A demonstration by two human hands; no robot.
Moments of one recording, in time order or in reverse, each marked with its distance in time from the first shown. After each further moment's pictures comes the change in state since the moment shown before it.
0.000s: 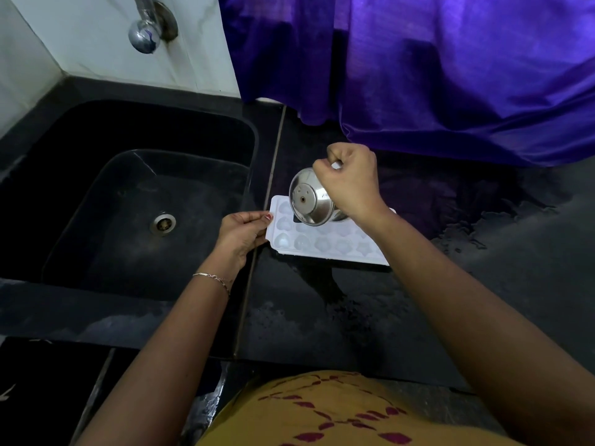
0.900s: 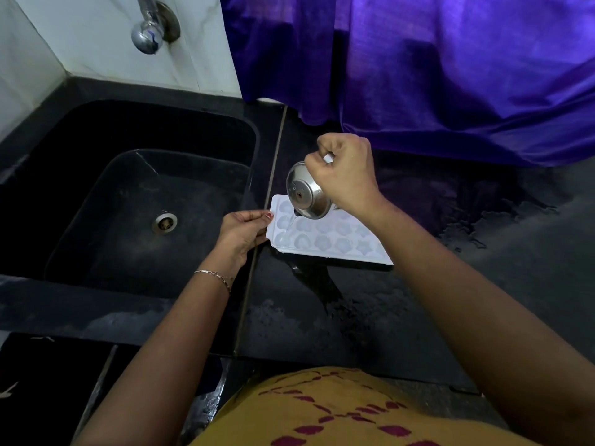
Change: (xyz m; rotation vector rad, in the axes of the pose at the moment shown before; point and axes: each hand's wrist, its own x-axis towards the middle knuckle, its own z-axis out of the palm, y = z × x) left_hand -0.001 0.002 0.001 -0.011 0.010 -0.014; right_hand 0.006 -0.012 0.000 -0.077 -0.022 -0.180
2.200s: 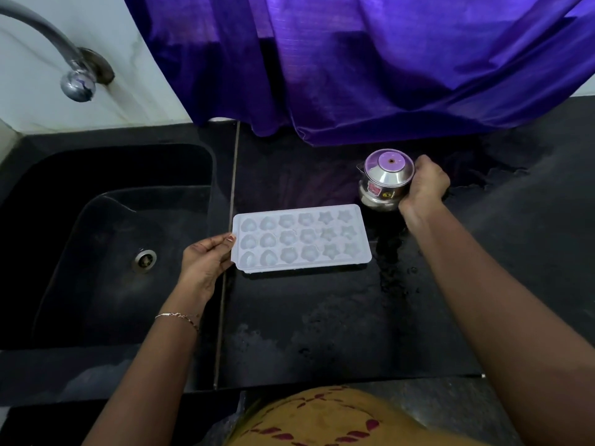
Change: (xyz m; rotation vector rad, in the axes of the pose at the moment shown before) left_hand 0.004 -0.008 0.002 0.063 0.034 0.056; right_hand -0.019 0.174 -0.106 0.763 0.867 1.044
